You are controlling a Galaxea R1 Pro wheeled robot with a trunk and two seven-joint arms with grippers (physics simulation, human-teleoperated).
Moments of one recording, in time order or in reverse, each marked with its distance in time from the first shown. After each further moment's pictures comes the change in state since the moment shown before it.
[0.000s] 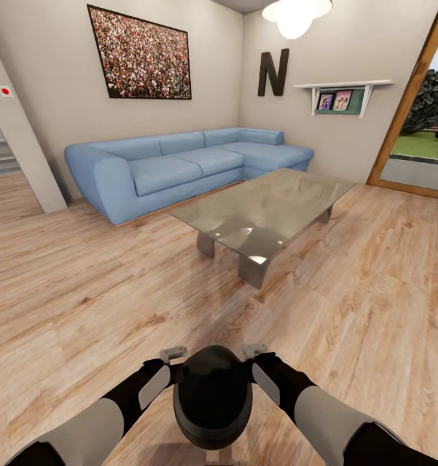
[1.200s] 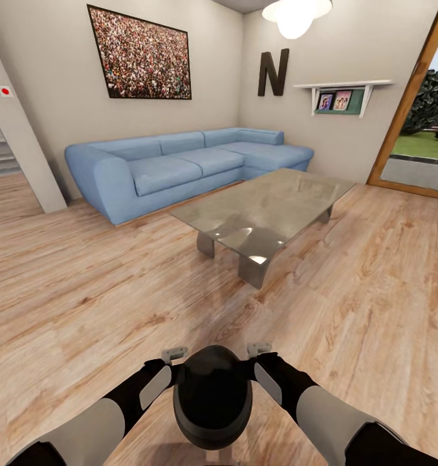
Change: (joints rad) left arm 0.000 -0.005 -0.005 0.000 0.004 0.005 -0.008; right arm 0.000 -0.010 -0.005 0.000 0.000 -0.022 -0.042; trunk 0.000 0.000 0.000
